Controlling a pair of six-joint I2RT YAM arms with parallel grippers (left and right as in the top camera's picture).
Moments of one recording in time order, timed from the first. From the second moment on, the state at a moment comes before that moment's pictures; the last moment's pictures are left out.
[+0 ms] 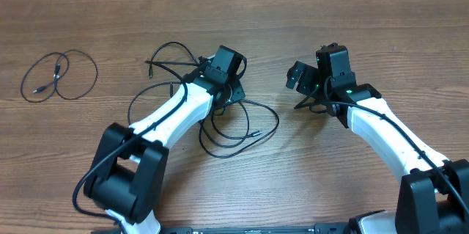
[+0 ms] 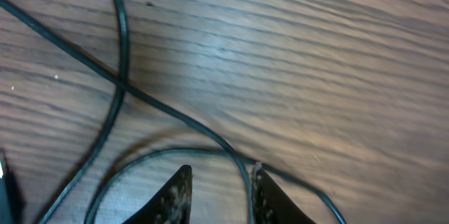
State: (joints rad) left arm -0.49 1.84 1.20 -0.50 -0.03 -0.84; right arm 0.26 1.57 0.96 -0.32 0.01 0.60
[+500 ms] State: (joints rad) left arm -0.43 1.90 1.20 -0.45 -0.04 -0.89; right arm 0.26 1.57 0.96 -0.32 0.01 0.60
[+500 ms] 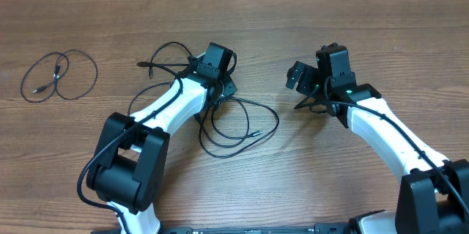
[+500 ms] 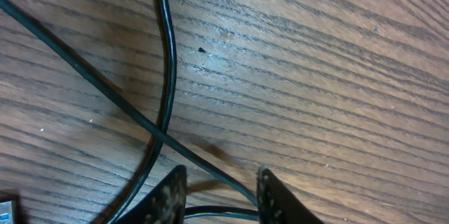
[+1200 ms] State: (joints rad) left arm -0.46 1.91 1.20 -0.44 -0.04 -0.92; right arm 0.26 1.57 0.96 -0.32 0.01 0.60
